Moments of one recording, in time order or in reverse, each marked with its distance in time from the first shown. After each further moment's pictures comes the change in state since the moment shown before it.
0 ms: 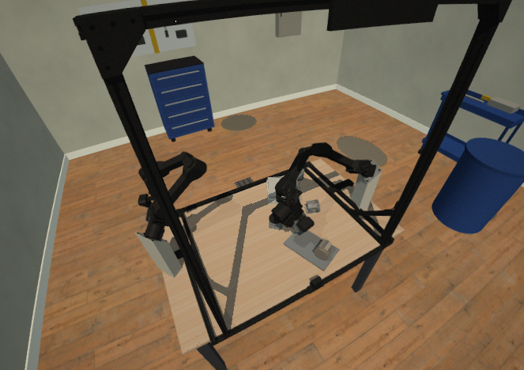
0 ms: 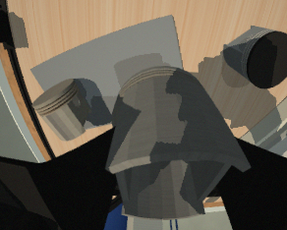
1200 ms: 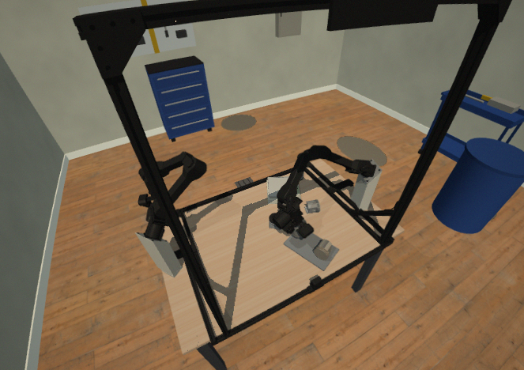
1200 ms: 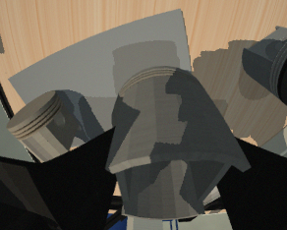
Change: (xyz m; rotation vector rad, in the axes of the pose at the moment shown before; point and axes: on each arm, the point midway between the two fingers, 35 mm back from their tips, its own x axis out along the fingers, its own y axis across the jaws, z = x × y) left arm 0.000 0.000 0.000 0.000 0.000 0.000; right arm 0.051 0.000 0.007 0.000 -0.001 0.000
